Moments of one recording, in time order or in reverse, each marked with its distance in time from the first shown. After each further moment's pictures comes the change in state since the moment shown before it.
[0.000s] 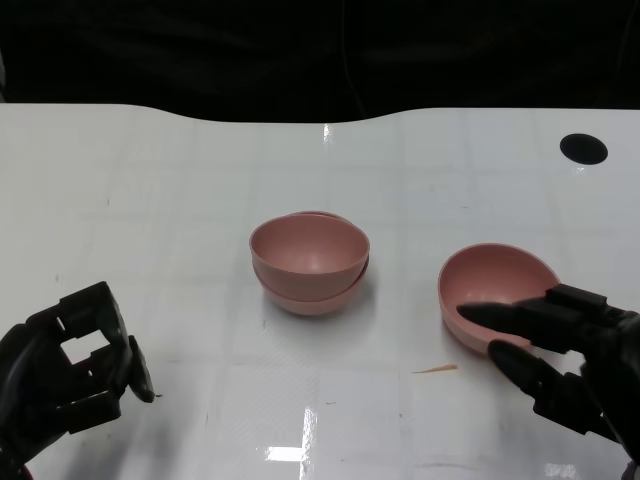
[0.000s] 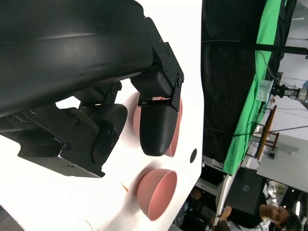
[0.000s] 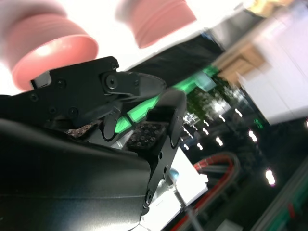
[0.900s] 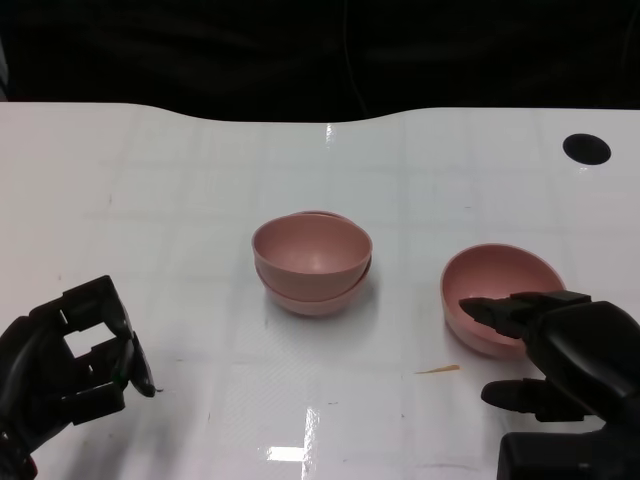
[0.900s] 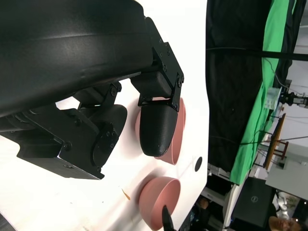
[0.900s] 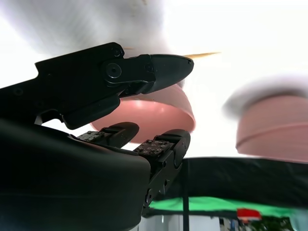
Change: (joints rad) left arm -0.014 -0.037 0.040 -0.060 0.077 0.099 0.039; right arm -0.138 -0.279 0.381 0.015 -0.184 0.635 0.130
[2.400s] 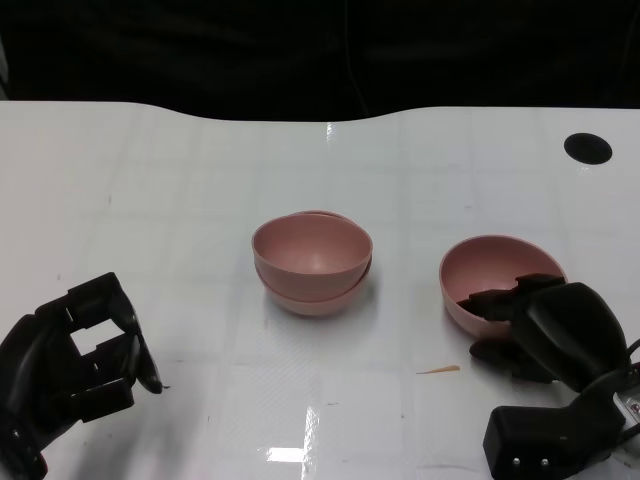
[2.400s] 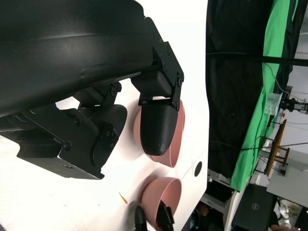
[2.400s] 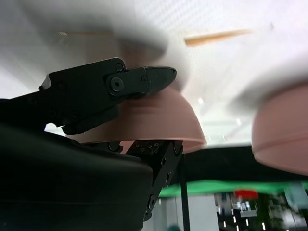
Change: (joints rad) left arm 0.006 -0.043 0.015 -0.060 0.040 0.043 0.034; right arm -0.428 0.002 0.322 0.891 0.101 -0.310 -0.681
